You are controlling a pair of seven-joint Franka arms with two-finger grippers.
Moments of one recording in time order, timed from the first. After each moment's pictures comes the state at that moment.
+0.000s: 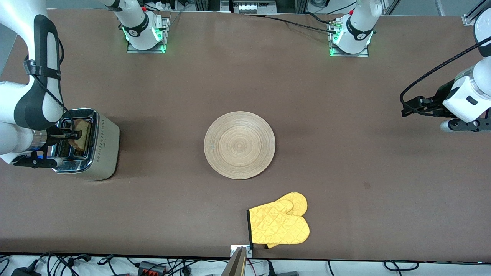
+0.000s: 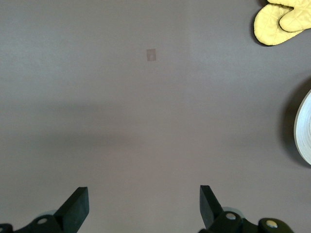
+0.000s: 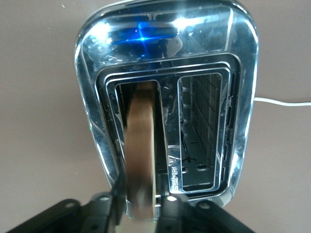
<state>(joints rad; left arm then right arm) 0.08 0.11 -0.10 -1.61 -0.02 1.62 -0.05 0.22 0.52 -0.39 -1.43 0.08 1.56 -0.11</state>
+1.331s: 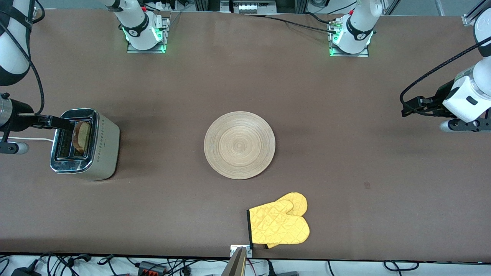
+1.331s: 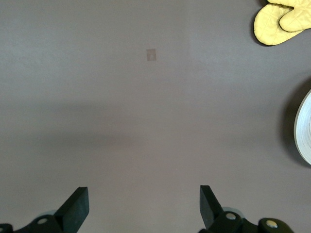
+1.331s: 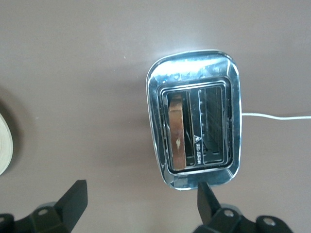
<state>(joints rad) 0.08 0.11 -0.10 -1.61 -0.02 1.62 -0.05 0.25 0.35 -0.37 -1.33 0.12 1.51 -0.03</state>
